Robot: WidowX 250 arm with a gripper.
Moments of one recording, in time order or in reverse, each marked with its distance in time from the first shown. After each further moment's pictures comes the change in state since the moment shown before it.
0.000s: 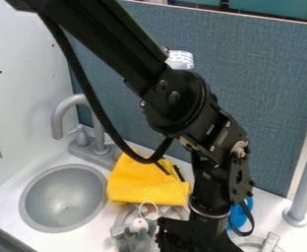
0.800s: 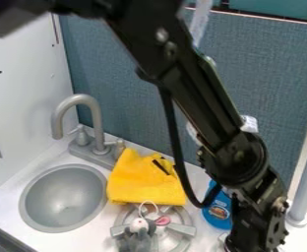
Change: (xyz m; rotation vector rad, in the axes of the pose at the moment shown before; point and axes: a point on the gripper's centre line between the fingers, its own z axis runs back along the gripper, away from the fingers) arm 0.017 -0.037 -0.059 0.032 0.066 -0.068
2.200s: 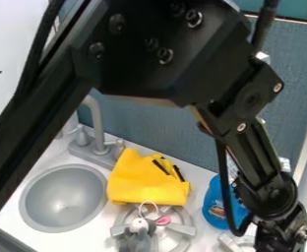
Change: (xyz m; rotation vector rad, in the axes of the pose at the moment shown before) arm 0.024 -0.020 -0.039 0.034 0.072 0.029
